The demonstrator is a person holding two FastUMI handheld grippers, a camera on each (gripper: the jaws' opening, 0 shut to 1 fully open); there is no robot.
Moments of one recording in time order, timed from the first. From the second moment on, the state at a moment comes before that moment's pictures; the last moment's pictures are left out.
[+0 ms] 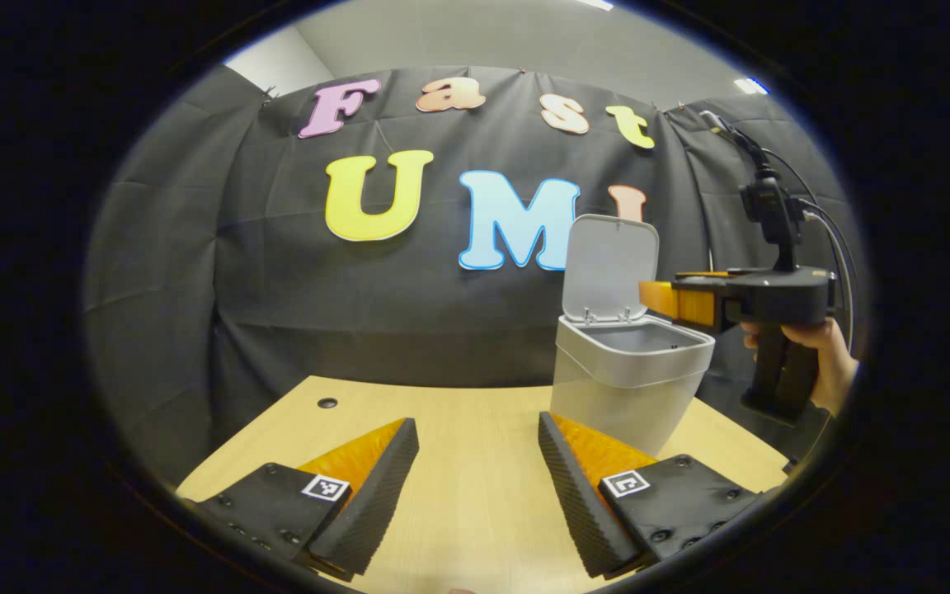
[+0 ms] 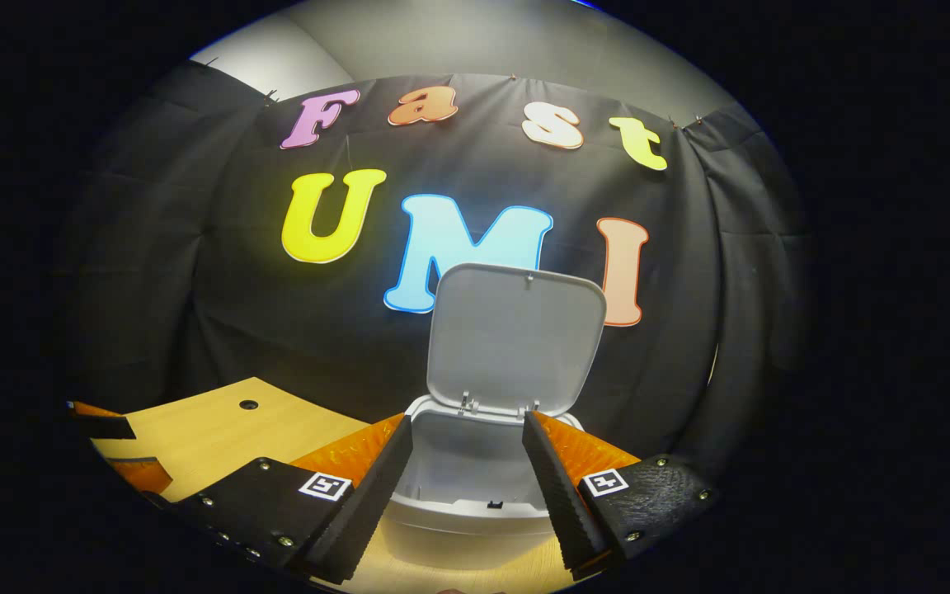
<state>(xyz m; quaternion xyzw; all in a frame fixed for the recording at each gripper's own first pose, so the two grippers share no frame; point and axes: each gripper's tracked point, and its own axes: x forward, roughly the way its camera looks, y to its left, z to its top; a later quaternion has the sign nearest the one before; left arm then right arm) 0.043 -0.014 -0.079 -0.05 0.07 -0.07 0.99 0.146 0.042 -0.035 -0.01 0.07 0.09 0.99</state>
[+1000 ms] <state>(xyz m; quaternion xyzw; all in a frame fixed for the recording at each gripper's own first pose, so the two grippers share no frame) 0.083 0.012 -0.056 -0.03 0.04 -0.11 0.99 0.286 -0.004 0.072 0.01 0.03 -0.02 1.00</state>
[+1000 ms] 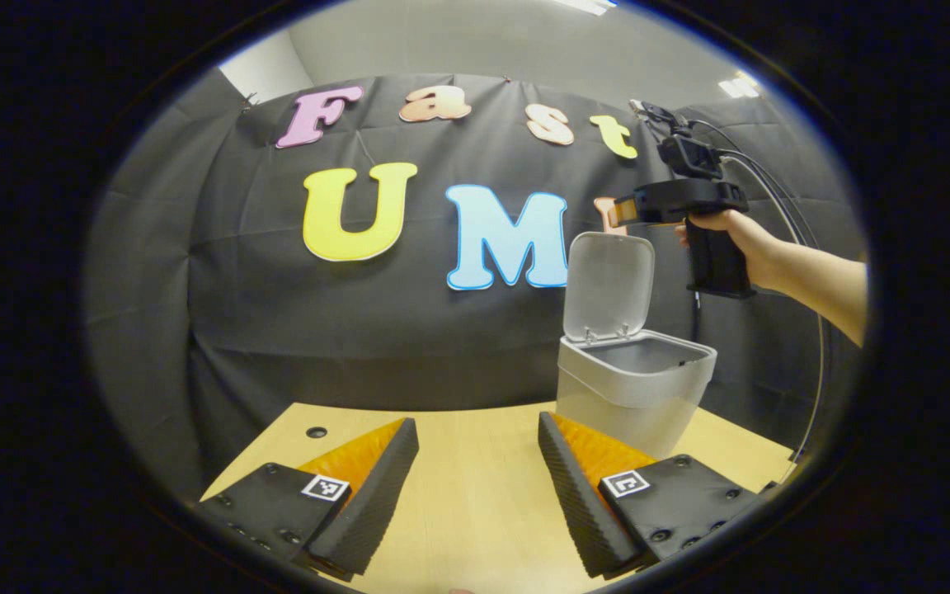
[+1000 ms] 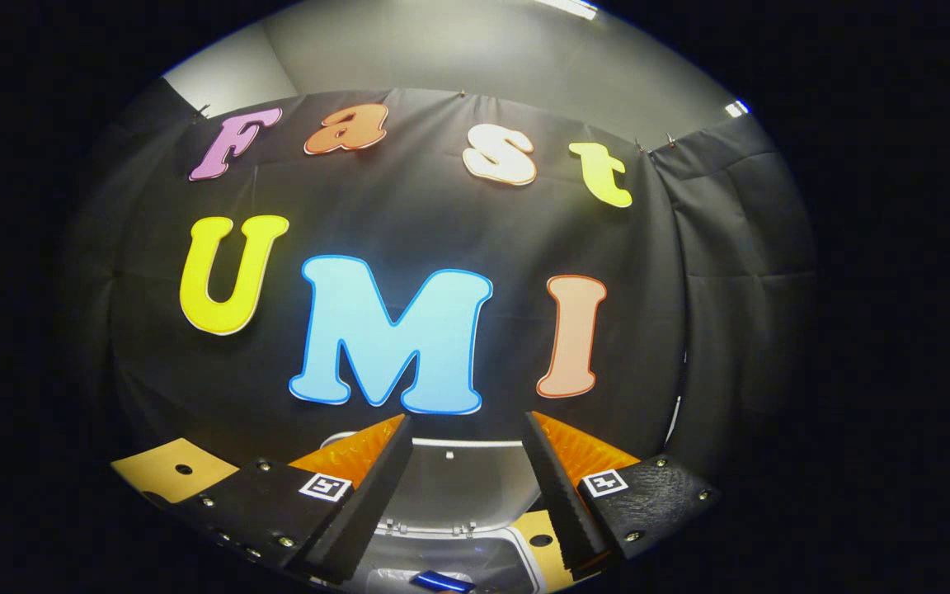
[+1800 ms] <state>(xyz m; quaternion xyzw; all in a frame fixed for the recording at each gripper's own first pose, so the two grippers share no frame) 0.046 -0.004 -0.040 -0.04 0.01 -0.03 1.00 0.303 -0.012 0.054 0.03 0.05 0.00 1.00</state>
